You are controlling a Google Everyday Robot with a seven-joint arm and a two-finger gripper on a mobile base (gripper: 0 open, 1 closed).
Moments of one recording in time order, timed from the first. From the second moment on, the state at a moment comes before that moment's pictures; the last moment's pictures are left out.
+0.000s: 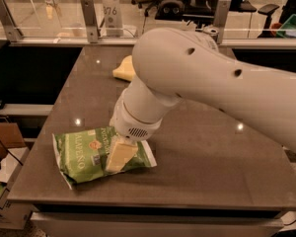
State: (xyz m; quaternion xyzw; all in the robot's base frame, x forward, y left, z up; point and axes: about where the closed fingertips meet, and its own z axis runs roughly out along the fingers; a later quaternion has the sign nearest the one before) arm 0.432 0.080 0.832 -0.71 0.66 0.13 0.21
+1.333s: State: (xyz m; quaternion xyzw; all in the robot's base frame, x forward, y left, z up) arm 0.486 -0.064 0.902 -0.61 0.73 0.10 0.29
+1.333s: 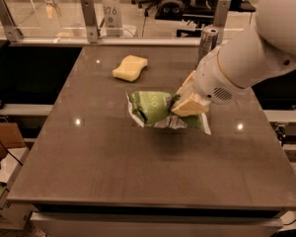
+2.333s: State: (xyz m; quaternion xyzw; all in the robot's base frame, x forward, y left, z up) arm 0.555 -0.154 0.929 -0.56 0.76 0.01 0.35
